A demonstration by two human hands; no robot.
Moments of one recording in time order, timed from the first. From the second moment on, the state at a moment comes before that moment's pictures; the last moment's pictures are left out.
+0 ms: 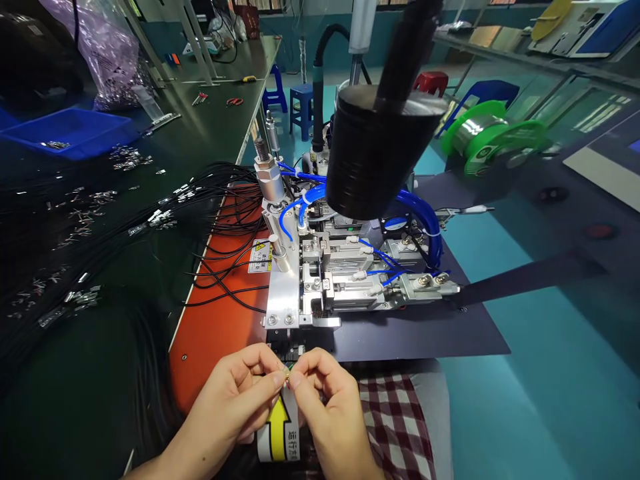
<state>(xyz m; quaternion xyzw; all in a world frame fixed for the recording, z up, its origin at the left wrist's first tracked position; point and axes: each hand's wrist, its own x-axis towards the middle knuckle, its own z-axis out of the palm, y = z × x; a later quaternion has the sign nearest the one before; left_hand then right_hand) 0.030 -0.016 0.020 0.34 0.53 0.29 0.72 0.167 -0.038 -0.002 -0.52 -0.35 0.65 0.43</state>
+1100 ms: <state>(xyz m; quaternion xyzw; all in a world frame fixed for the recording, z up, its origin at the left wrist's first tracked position) 0.030 -0.016 0.030 0.36 0.50 0.25 0.74 0.176 -0.049 0.004 -0.55 -0.48 0.58 0.37</state>
